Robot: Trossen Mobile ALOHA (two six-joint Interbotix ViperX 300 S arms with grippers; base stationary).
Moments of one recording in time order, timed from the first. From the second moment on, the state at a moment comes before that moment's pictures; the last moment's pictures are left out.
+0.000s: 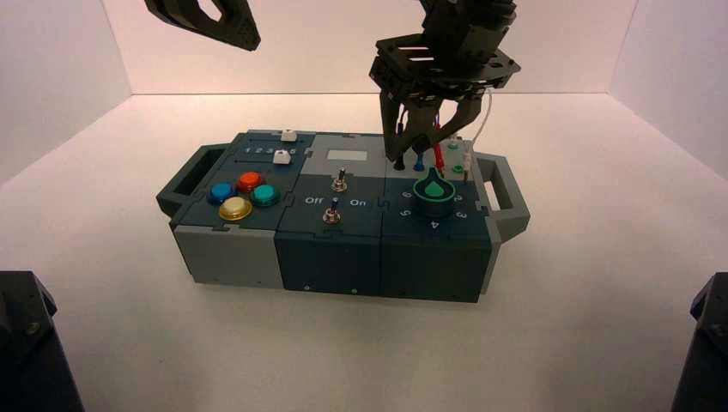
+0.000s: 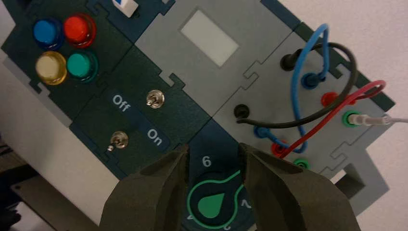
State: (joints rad) left arm -0.72 -0.67 1.02 -0.03 0.48 0.02; right arm 0.75 -0.08 0.79 0.16 0.48 0.01
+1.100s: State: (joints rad) left arm -0.72 -0.67 1.02 -0.03 0.48 0.02; right arm 0.73 0.03 0.73 0.13 0.48 0.01
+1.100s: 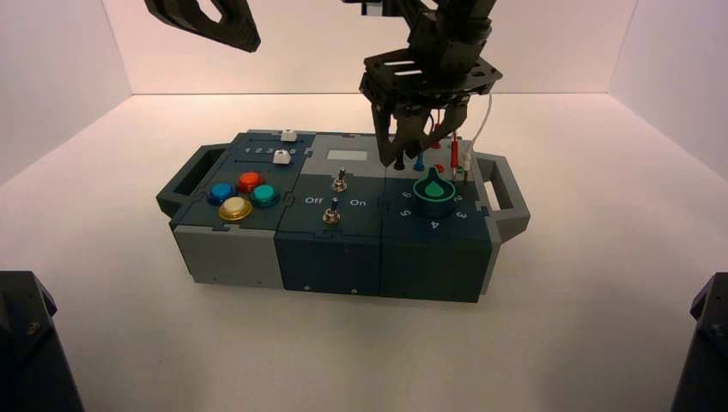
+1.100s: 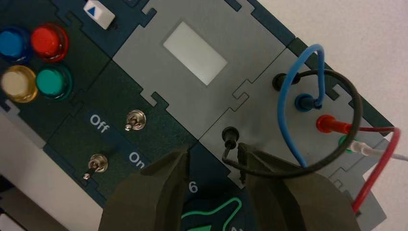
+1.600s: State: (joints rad) left arm -0.72 -0.67 1.02 -0.03 0.49 0.02; right arm 0.73 0.06 0.71 0.12 0.48 0.01
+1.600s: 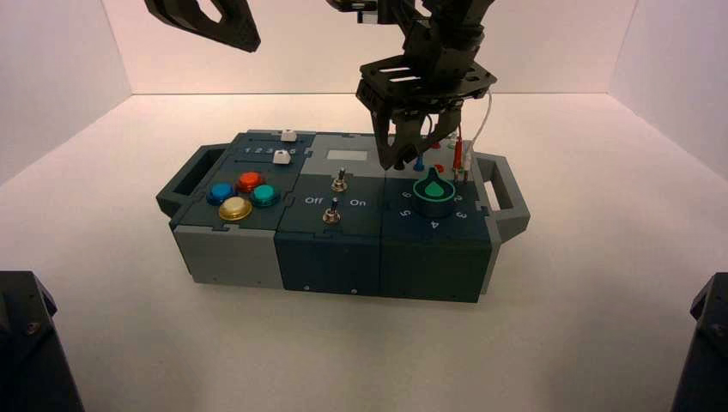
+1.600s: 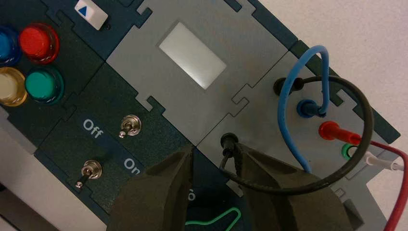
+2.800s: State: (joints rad) left arm -0.72 -0.67 1.02 -0.03 0.49 0.02; right arm 0.73 0.09 0.68 0.06 0.48 0.01
